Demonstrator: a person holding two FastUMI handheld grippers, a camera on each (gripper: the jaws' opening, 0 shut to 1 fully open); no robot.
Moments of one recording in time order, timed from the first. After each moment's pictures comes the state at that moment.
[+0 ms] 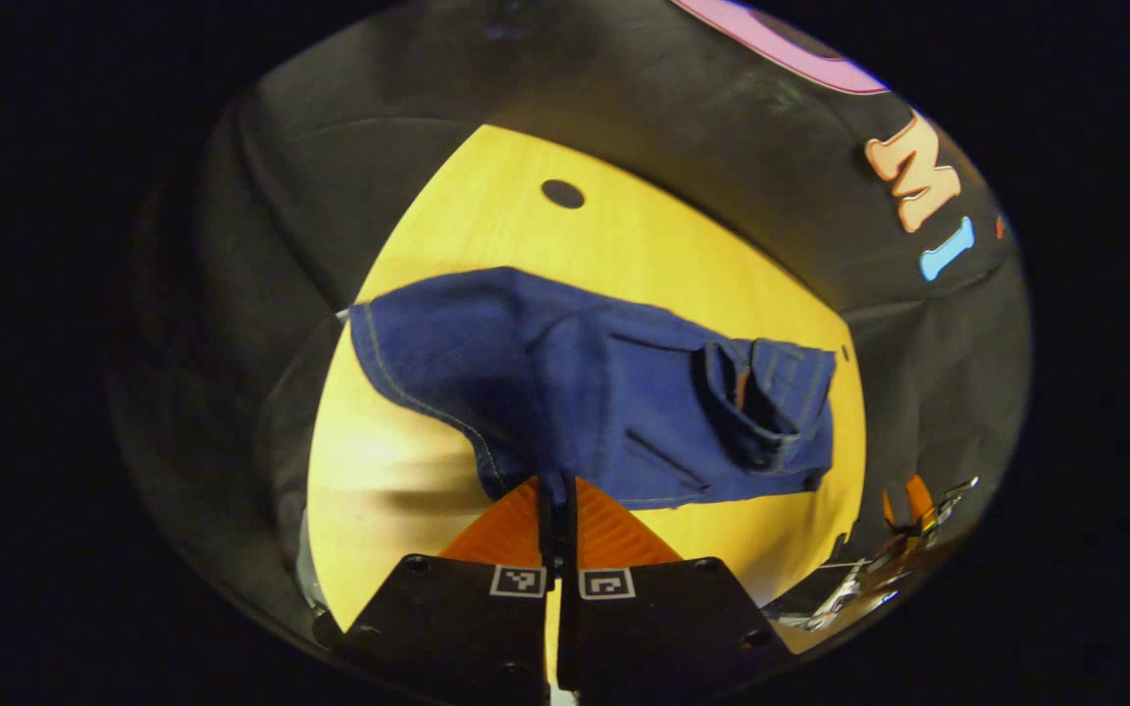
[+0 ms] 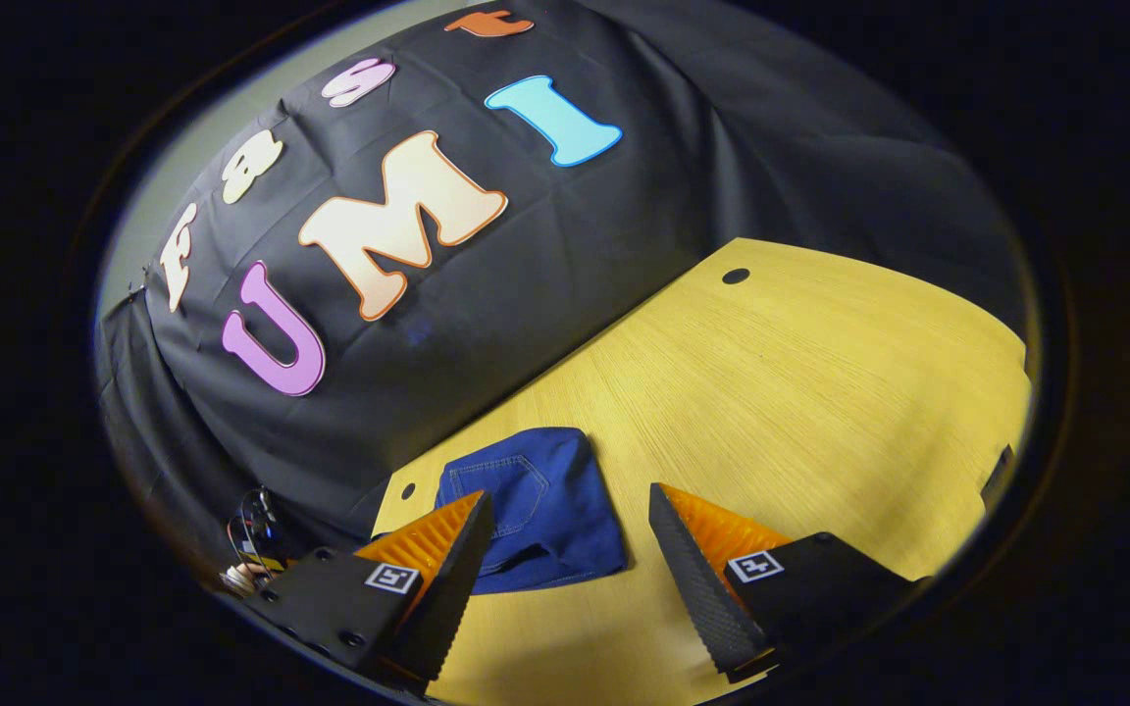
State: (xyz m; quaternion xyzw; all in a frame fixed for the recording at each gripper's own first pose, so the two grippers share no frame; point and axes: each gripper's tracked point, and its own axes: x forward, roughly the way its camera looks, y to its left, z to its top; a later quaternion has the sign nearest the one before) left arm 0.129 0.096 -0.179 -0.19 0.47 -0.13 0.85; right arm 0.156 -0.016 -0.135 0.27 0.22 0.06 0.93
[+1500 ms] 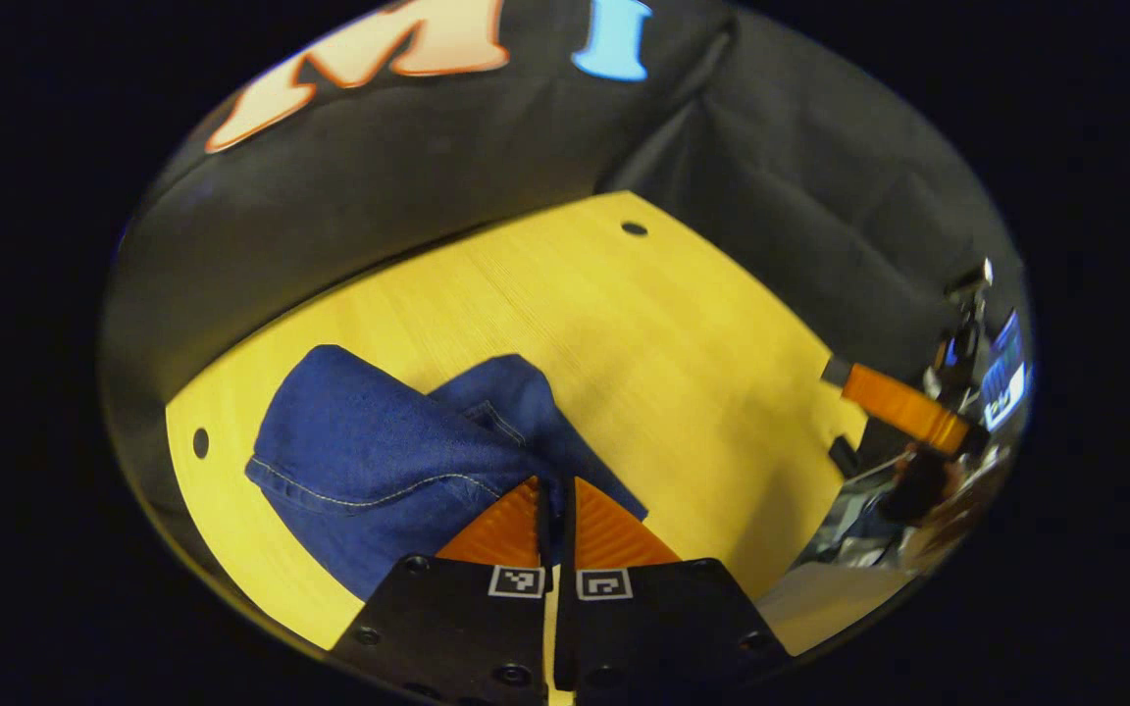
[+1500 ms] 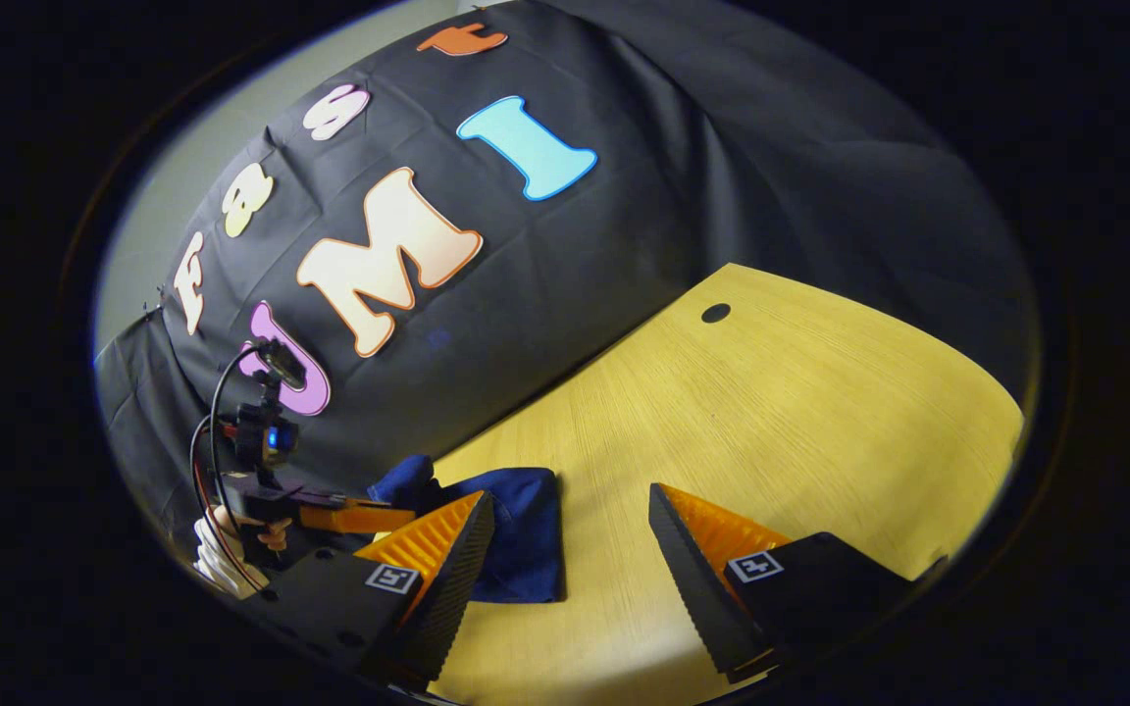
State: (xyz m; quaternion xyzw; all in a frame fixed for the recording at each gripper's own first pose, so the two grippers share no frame) left arm 0.112 -0.310 -0.137 0.20 0.41 -0.33 0.83; right arm 0.180 -0.132 -0.128 0.27 0.22 0.09 0.93
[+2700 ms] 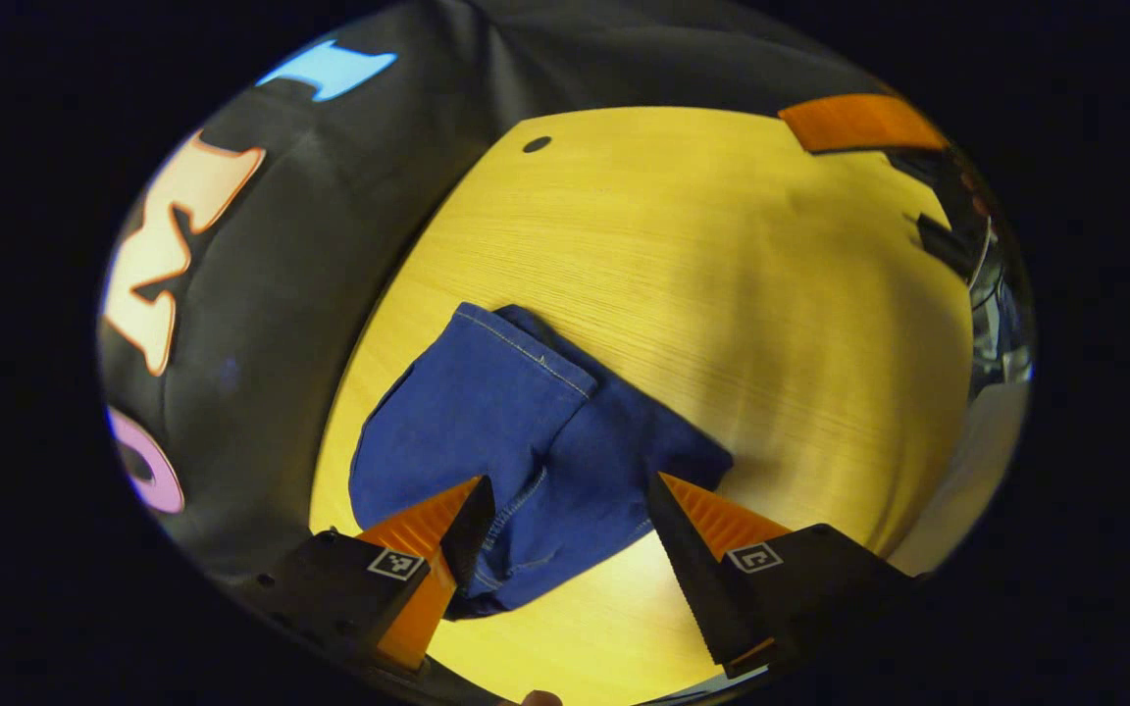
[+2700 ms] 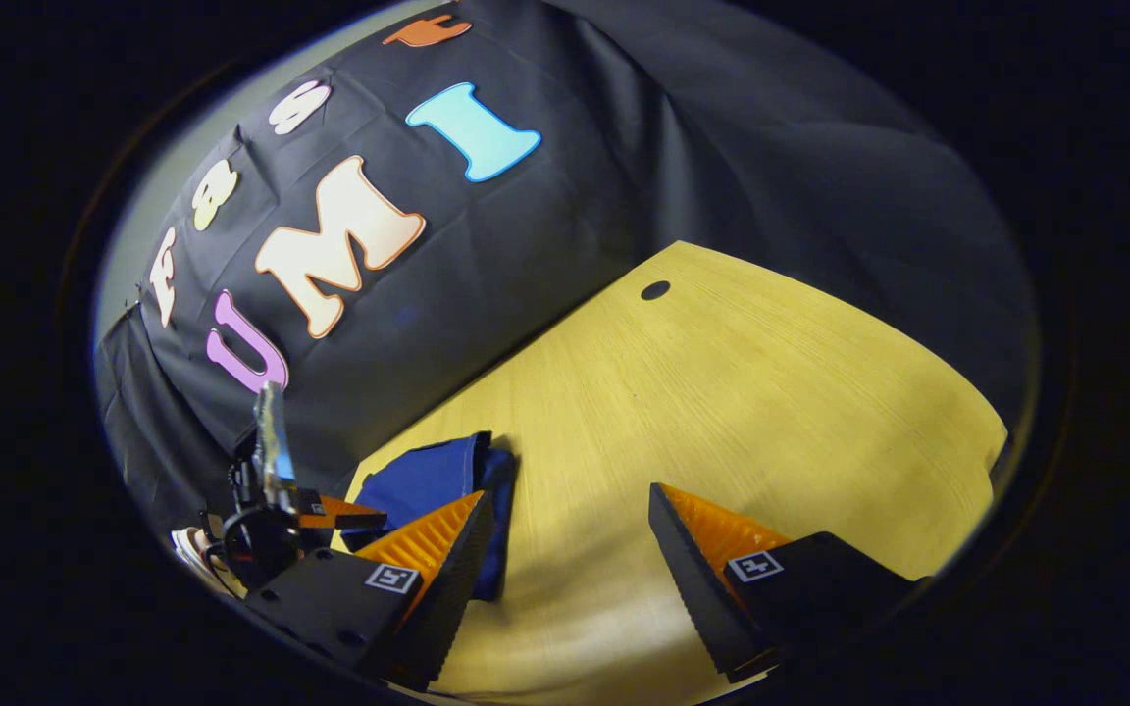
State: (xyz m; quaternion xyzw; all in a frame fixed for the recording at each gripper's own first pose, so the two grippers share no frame) left arm 0.052 -0.313 -0.145 0.43 0.34 -0.26 0.79; right arm 0.165 -0.188 -0.162 0.26 0.26 0.07 0.93
